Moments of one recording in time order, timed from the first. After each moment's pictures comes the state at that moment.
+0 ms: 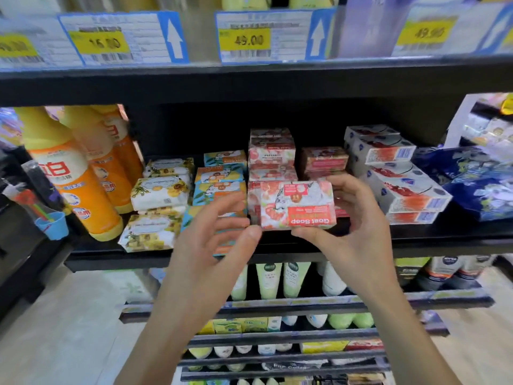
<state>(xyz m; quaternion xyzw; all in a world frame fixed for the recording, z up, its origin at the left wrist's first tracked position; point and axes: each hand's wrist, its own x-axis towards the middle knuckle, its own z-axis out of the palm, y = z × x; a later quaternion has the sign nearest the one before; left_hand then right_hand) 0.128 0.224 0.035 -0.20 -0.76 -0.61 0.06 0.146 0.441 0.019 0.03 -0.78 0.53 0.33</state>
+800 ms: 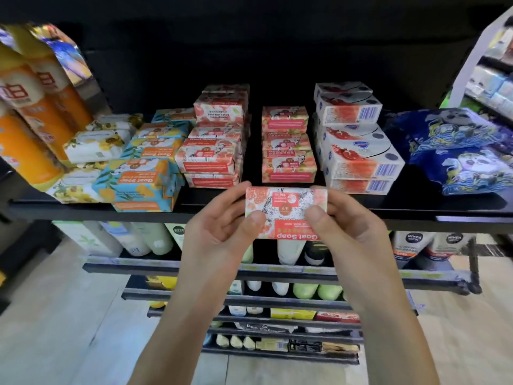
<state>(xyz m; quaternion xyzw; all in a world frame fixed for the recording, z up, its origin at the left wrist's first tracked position) 0.172 0.370 -0.017 -0.10 -0.66 -0.74 0.01 0.199 0.550 -0.024 -0.03 -0.65 0.75 0.14</state>
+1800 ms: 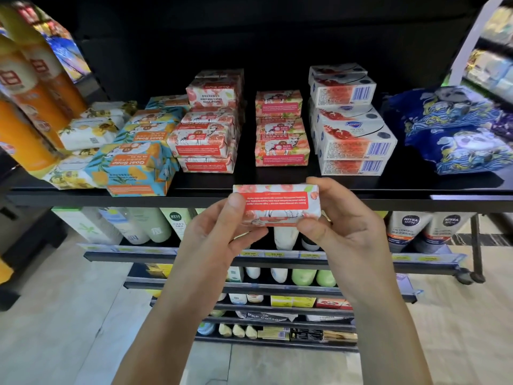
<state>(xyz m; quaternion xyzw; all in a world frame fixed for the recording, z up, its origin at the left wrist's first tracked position) 0.194 0.371 -0.029 -0.09 -0.62 -0.78 -0.08 0.214 0.557 -0.045 0.09 -0.58 0.79 0.16</state>
